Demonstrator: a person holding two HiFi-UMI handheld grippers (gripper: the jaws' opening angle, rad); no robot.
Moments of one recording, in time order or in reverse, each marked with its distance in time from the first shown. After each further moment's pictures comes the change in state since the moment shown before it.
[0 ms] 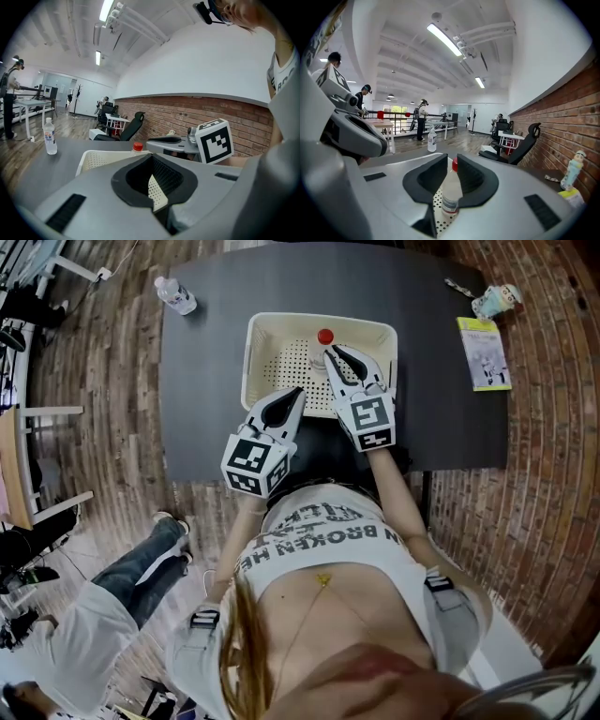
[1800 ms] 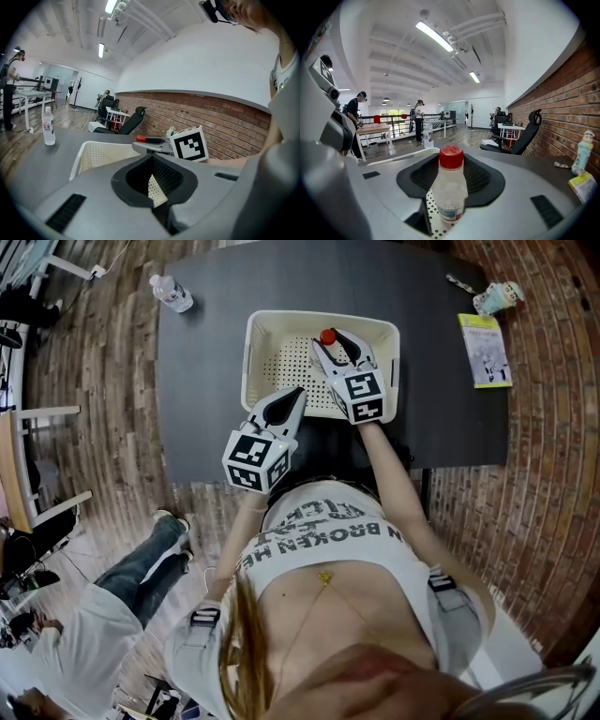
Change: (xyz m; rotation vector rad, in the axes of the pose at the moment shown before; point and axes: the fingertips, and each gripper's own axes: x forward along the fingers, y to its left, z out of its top) left arm 0.010 0.013 -0.018 -0.060 0.056 -0.019; right arm 0.058 -0.019 -0.037 0.087 0.027 -0.004
